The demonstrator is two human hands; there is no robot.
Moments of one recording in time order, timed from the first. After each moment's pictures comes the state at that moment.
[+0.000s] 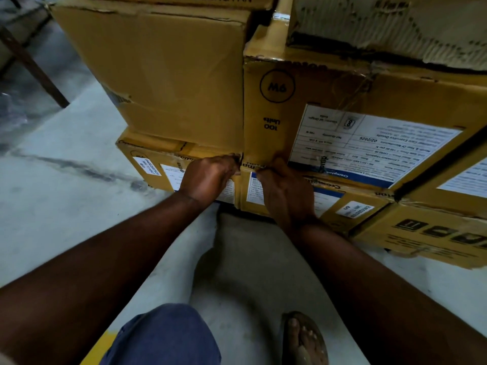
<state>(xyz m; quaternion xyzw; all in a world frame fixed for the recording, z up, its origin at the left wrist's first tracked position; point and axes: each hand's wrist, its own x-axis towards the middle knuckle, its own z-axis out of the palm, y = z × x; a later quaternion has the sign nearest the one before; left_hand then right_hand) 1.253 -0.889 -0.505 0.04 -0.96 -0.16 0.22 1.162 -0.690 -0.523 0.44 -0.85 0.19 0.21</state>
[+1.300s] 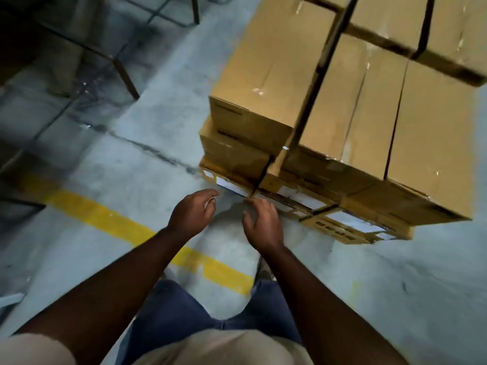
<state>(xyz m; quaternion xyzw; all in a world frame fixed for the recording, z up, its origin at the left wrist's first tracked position) 1.485 -0.886 -0.044 0.27 -0.89 -0.37 0.08 1.364 -0.702 -0.032 0.33 -0.87 0.32 -0.17</state>
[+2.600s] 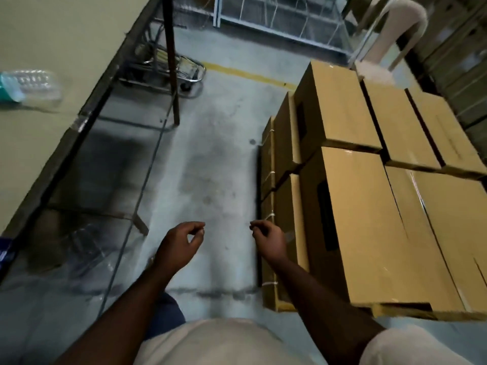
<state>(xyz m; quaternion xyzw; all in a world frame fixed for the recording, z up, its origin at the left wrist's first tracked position) 1.269 -1.608 -0.006 0.21 -0.84 -0.51 0.03 1.155 -1.367 0.006 0.02 -0.89 0.42 -0.18</state>
